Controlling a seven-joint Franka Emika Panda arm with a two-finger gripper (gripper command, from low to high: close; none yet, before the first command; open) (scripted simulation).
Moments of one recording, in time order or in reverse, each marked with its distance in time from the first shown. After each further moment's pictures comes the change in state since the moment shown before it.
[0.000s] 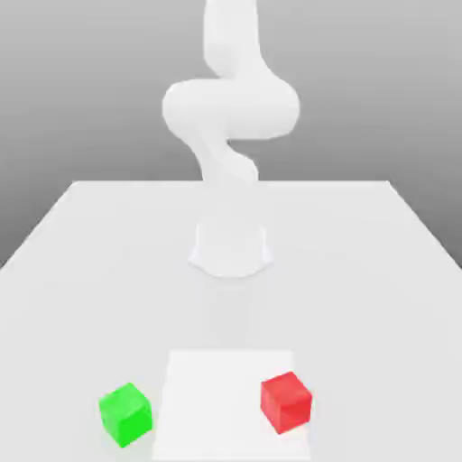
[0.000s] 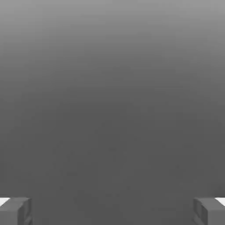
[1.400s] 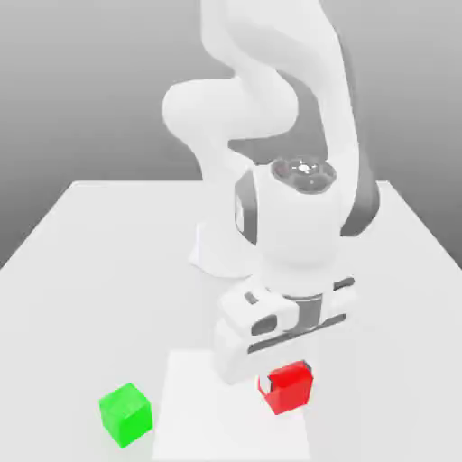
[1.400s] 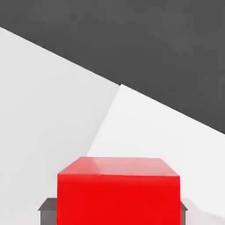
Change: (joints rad) arm 0.099 0.831 -0.020 -0.266 -0.006 0.376 -0.261
